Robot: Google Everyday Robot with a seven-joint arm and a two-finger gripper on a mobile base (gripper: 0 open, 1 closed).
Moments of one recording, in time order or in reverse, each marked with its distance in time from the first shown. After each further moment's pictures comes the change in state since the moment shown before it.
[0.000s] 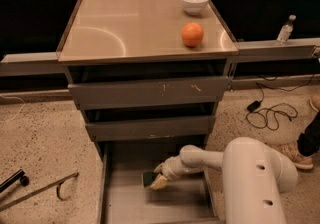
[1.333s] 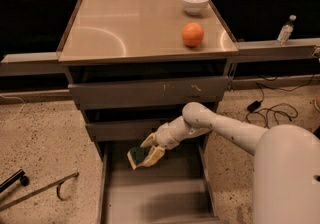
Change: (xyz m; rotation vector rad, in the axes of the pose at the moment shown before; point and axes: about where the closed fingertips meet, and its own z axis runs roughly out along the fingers) arm -0.190 0.034 -0.168 -0.223 -0.201 -0.266
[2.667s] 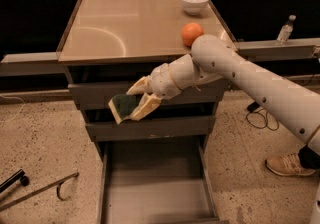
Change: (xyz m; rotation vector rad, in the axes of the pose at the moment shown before) arm -0.250 0.020 -0.160 0.101 -0.088 -0.239
